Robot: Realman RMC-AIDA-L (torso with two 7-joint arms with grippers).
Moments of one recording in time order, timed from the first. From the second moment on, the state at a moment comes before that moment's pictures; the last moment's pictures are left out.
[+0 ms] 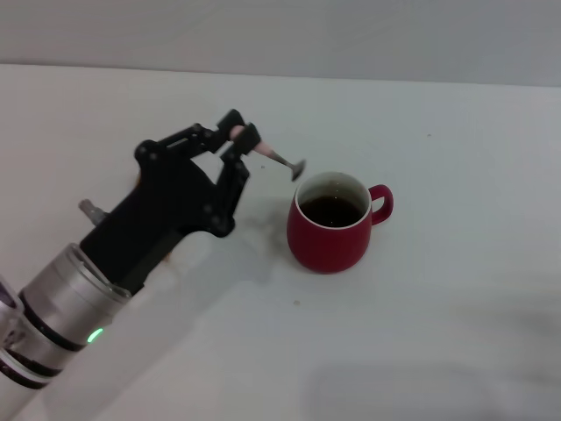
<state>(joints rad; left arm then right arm) -0.31 -1.95 -0.61 -0.58 2.71 1.44 -0.17 0.01 2.08 0.32 0.58 -1.62 -1.51 -0.28</state>
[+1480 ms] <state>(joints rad) -0.45 -2.06 -0.62 -0.38 2.77 1.34 -0.19 0.00 2.08 0.32 0.56 -1.58 -1.53 -0.28</state>
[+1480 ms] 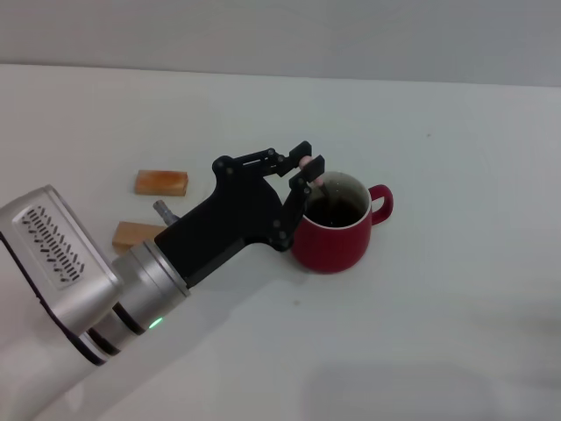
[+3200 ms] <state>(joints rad) -0.48 -2.07 -0.59 -0.49 2.77 1.14 -0.13 0.00 2.08 0.29 0.58 -1.59 -1.53 -0.28</state>
